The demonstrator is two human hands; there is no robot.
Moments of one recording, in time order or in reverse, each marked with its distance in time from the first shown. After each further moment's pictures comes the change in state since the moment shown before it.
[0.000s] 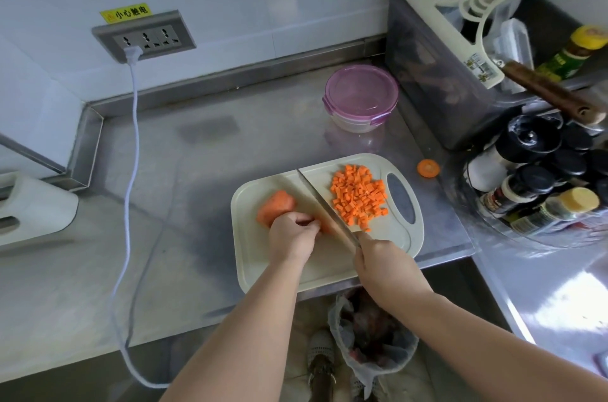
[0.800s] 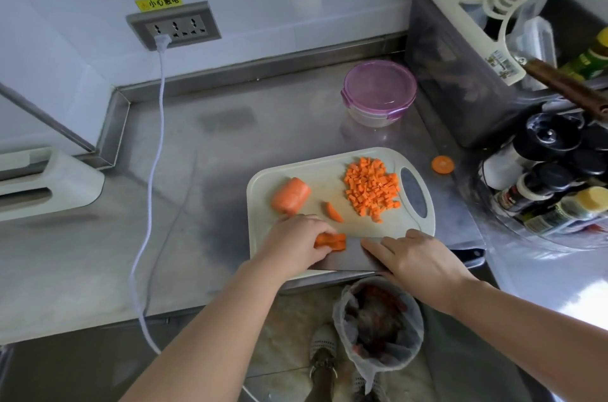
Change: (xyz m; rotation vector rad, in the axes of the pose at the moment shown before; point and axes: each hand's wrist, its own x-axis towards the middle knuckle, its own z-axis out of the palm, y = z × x) left_hand -0.034 0.004 -0.050 0.993 -0.311 0.747; right_hand -0.003 0.050 -0.005 -0.589 0.310 -0.755
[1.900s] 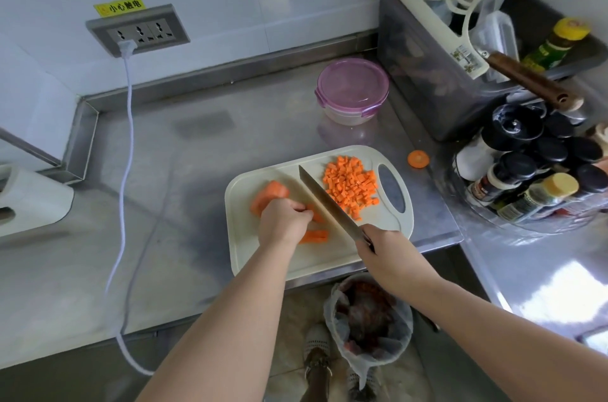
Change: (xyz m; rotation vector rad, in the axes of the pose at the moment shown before) left_hand 0.044 0.019 0.008 -0.898 0.151 -0.691; right_hand 0.014 -0.019 -0.016 0.783 -0.248 0.777
